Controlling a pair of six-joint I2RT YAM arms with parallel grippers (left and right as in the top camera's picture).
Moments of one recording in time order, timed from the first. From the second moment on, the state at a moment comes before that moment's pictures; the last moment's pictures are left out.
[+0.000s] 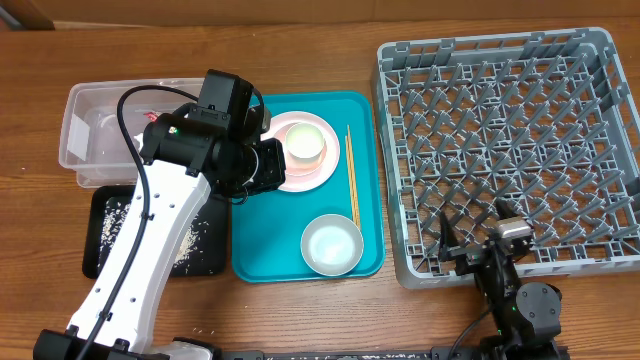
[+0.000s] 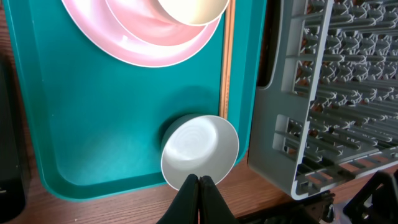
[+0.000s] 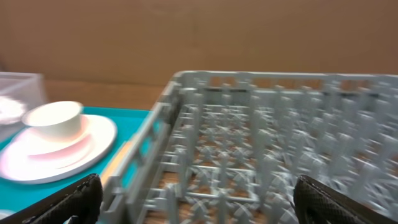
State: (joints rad) left arm -0.28 1.51 1.47 -1.22 0.33 -0.47; right arm 0.17 0.01 0.06 -0.14 -0.07 0.02
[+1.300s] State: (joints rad) left arm -0.30 1.51 1.47 -1.21 0.33 -0.52; right arm 0.17 1.18 1.27 -0.98 -0.53 0.27
